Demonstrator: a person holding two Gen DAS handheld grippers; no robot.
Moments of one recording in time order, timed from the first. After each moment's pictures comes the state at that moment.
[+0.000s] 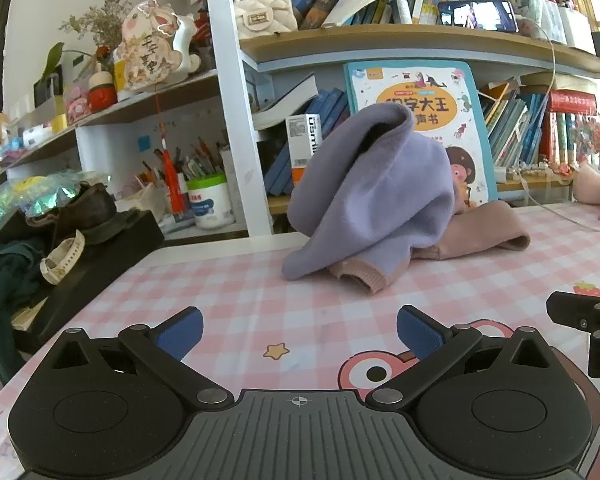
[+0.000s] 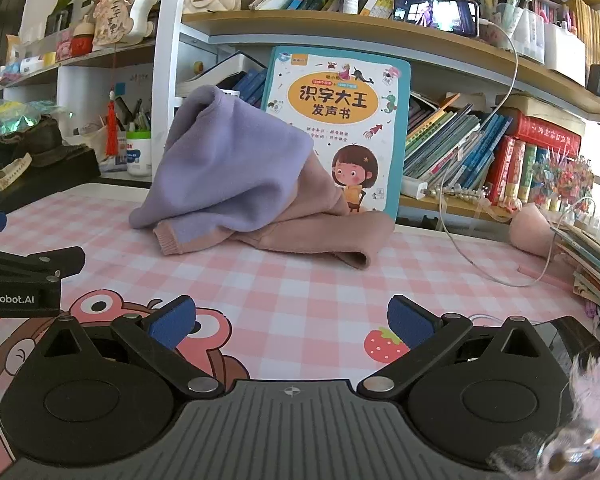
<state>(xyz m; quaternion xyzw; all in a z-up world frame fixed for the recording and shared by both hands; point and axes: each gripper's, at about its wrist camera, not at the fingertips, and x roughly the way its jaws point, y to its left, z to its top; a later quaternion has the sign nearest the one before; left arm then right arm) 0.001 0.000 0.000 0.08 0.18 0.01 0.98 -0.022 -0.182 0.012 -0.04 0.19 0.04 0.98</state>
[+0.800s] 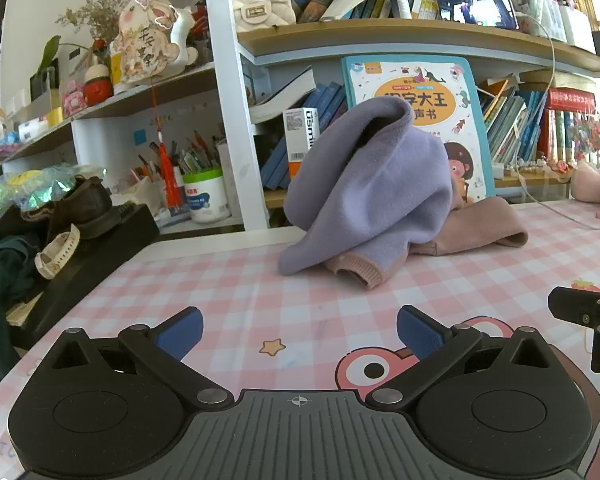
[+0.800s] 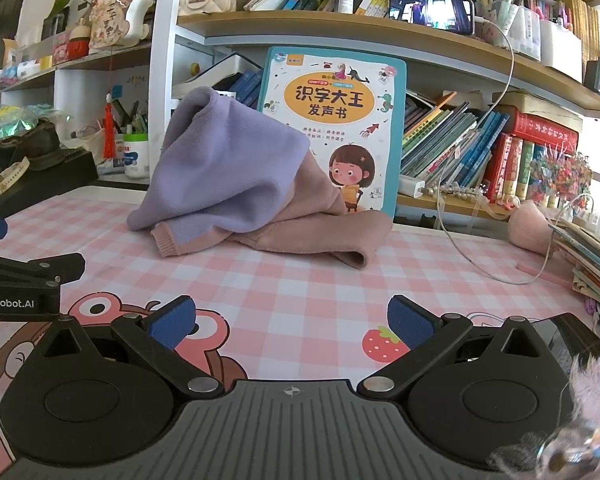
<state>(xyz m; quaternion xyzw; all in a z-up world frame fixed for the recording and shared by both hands) 0.003 -0.001 -0.002 0.08 0.19 0.01 0.98 -0.022 -0.183 0.012 -0.04 0.19 0.04 0.98</state>
